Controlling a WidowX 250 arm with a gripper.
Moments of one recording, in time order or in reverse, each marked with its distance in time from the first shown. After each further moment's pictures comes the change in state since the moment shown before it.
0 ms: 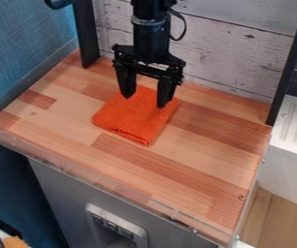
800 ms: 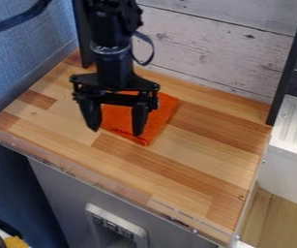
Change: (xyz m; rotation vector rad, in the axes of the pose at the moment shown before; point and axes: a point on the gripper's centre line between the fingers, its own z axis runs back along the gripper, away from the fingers) arm -0.071 0.006 0.004 -0.003 -0.060 0.305
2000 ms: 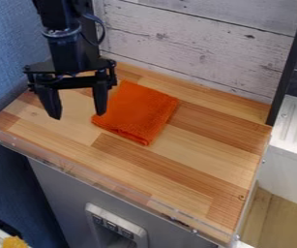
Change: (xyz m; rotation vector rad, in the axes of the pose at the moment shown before) arm 0.009 0.053 0.011 0.008 -0.013 0.273
